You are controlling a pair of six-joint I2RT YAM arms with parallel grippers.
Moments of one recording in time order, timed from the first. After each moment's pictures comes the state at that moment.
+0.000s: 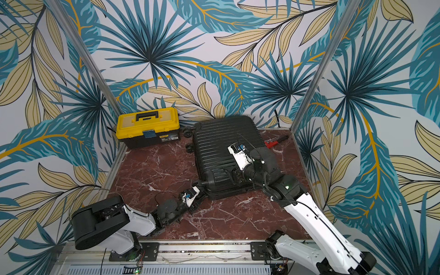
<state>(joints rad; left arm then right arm) -0.96 1.54 0.19 1.20 -0.20 0.12 0.59 1.00 1.21 -0.73 -0.10 -0.03</state>
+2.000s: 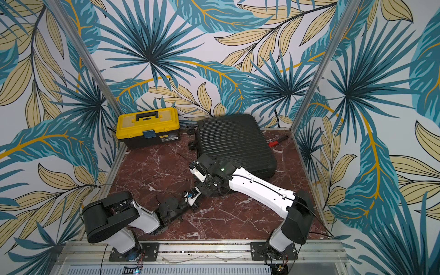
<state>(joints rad) -0.95 1.63 0.22 1.29 -0.12 0.15 0.91 1.61 1.47 -0.98 0.03 0.09</state>
